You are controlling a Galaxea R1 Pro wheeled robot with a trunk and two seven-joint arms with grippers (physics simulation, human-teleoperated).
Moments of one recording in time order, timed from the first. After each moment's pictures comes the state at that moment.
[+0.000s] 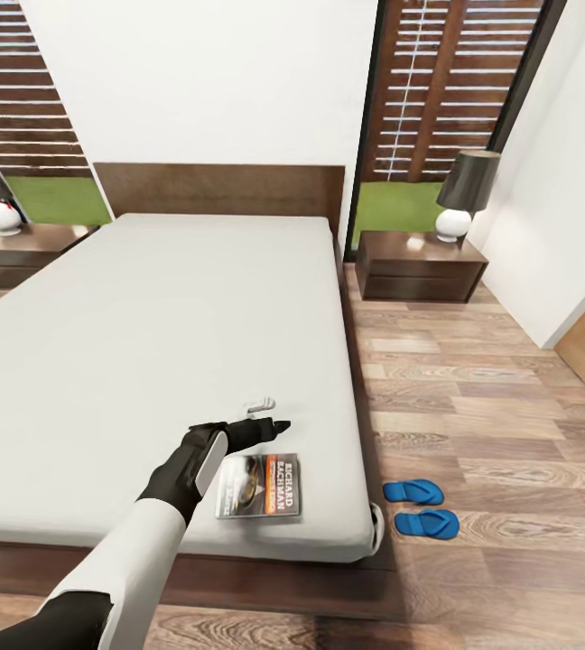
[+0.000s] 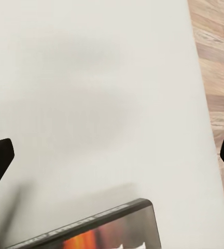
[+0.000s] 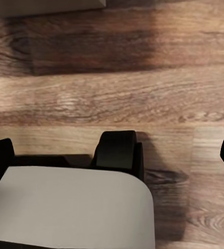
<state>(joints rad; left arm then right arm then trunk) -0.83 -0.17 0.02 -0.69 0.16 0.54 -0.27 -0.47 -0.20 -0.22 0.08 0.11 -0.02 0.35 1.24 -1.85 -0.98</state>
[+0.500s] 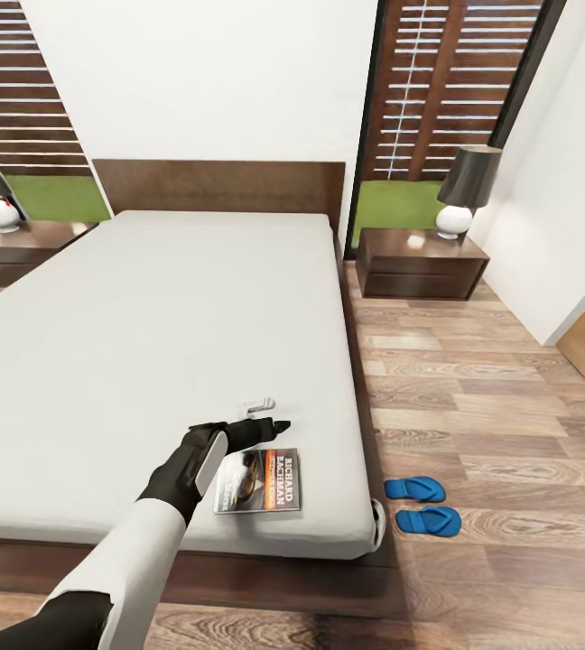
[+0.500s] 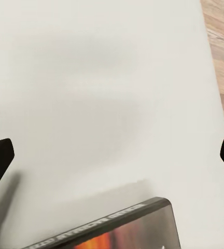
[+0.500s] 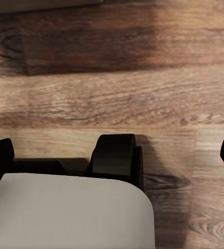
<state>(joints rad) -0.83 -0.17 0.02 -0.69 0.16 0.54 -0.27 -0.47 -0.20 -0.22 0.08 0.11 -0.02 0.35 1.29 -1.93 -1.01</state>
